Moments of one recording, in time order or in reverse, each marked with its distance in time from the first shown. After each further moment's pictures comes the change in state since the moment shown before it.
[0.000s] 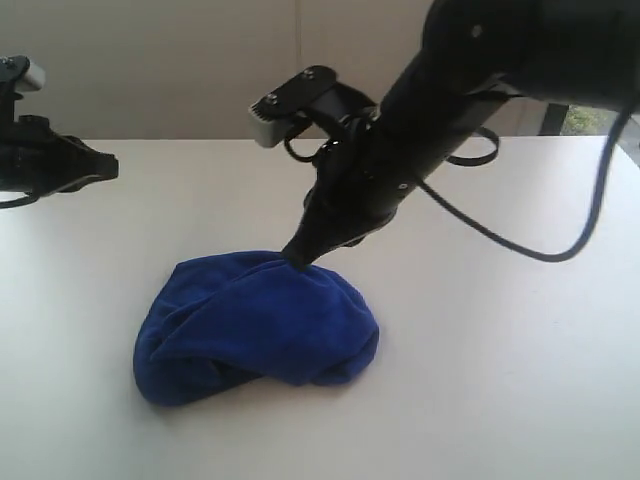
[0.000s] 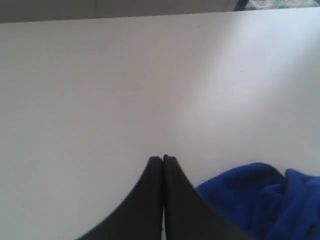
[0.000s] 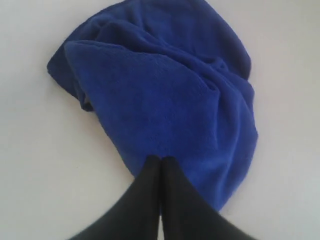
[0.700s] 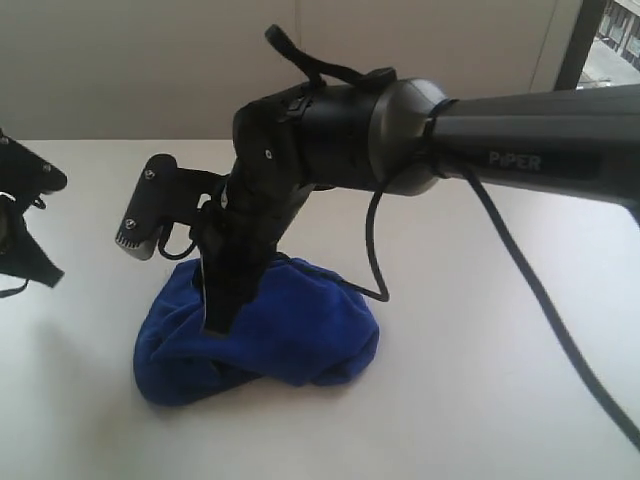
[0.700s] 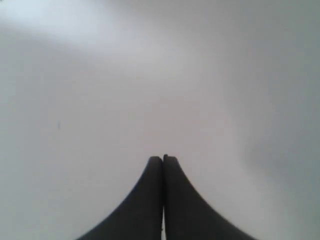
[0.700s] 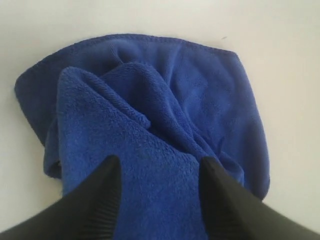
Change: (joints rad) left arm -0.172 0.102 0.082 -0.376 1.020 0.781; right arm 0.215 0.311 -0.209 -0.244 -0.142 -0.134
